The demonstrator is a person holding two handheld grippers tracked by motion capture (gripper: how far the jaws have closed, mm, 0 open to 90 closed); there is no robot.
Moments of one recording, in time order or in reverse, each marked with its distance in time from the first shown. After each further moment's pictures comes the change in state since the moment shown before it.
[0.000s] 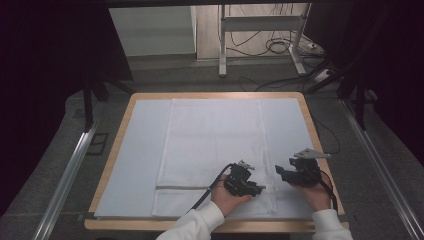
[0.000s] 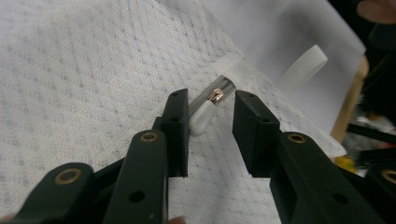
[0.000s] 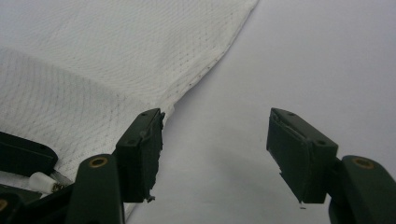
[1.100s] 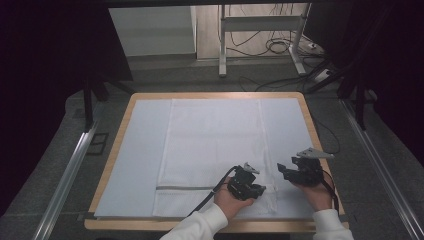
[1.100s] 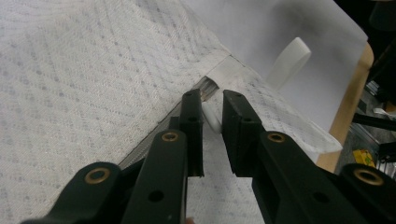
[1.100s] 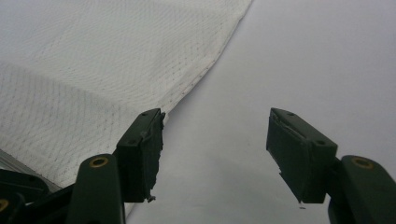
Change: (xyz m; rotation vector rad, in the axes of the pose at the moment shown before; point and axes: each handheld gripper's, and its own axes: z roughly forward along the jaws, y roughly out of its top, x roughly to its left) left arm -0.008 -0.001 0.005 -0.004 0.001 0.038; right arm -0.003 0.001 -0.005 -0.030 -0.022 0.016
